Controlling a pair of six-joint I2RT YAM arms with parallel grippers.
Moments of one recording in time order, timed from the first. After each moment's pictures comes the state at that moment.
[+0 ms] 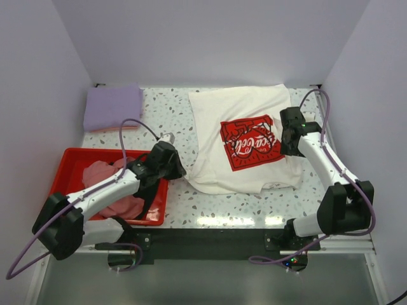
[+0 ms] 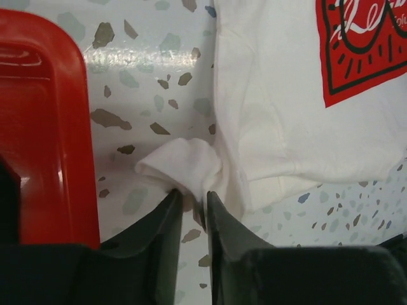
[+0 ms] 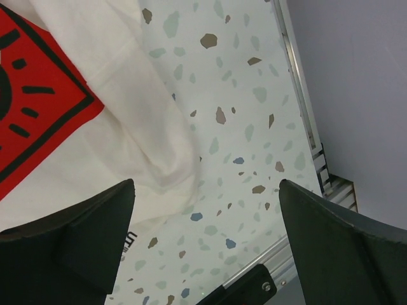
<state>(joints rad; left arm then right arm) -0.65 1.22 0.68 -0.30 -0.06 -0.77 0.14 1.42 1.15 -0.94 0.66 0.35</state>
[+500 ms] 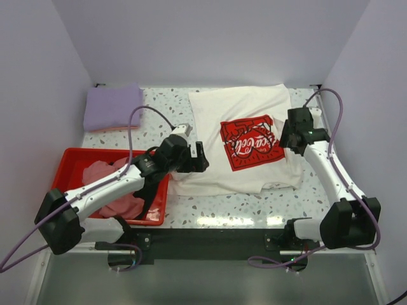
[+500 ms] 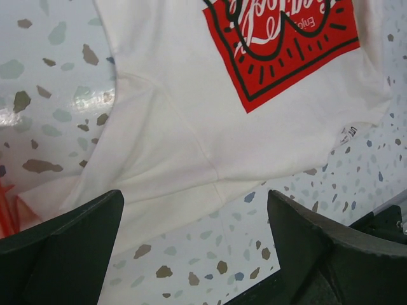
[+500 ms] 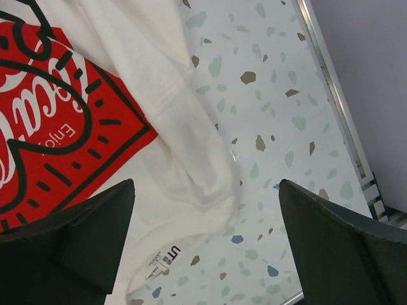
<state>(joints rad) -0.79 1.24 0.87 -0.32 -0.12 -0.70 0.11 1.30 1.10 -0.77 0.55 0.36</state>
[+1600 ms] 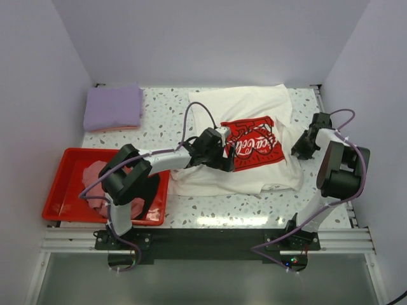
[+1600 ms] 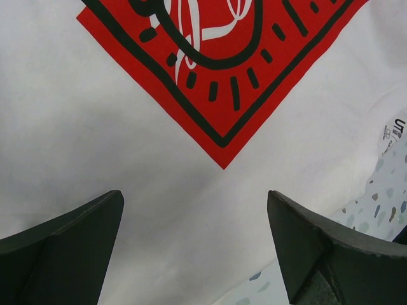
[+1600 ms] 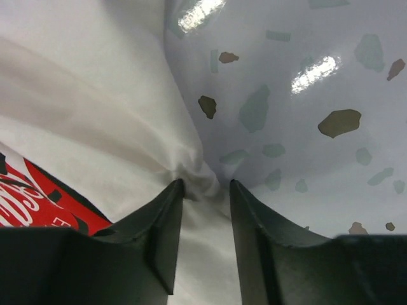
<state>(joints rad) -0.81 1.89 1.18 -0.10 0.13 -0.49 -0.28 1.79 1.12 -0.51 0.00 0.42</state>
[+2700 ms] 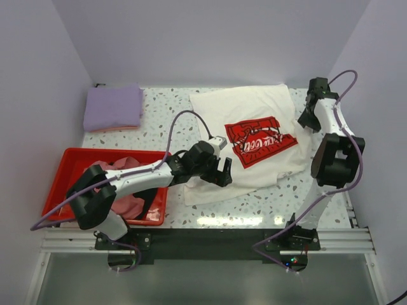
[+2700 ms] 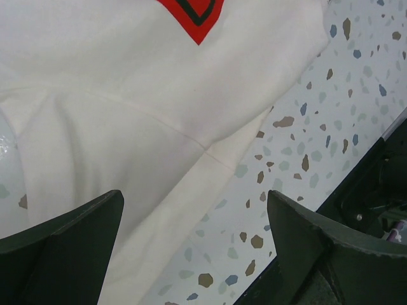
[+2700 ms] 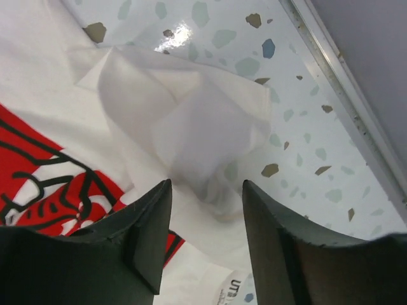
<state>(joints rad) -0.93 1.55 0.97 -0.12 0.07 -0.52 -0.17 1.89 1.64 -0.84 0.37 0.45</state>
